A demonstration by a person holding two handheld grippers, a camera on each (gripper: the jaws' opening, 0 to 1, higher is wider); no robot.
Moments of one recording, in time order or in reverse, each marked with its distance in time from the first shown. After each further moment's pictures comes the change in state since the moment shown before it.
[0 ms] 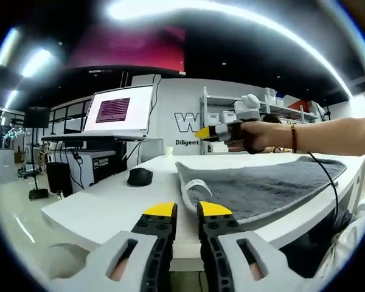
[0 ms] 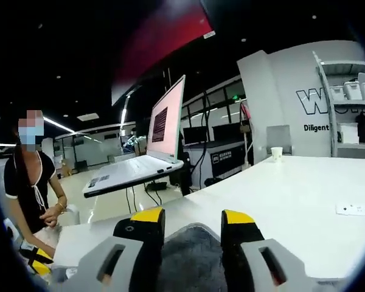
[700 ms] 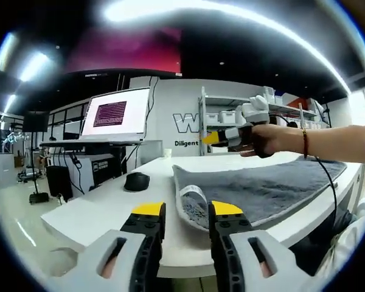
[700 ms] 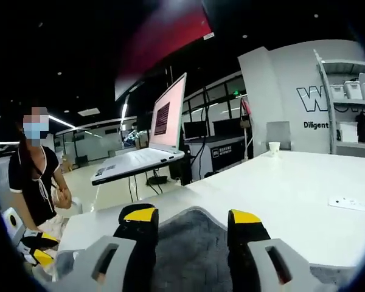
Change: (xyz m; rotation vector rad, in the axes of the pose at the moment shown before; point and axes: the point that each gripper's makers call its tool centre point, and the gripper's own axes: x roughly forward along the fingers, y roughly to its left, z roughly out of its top) left arm 0.003 -0.012 0.014 0.016 -0.016 -0.013; right arm -0.037 0.005 -0.015 -0.023 0.031 0.009
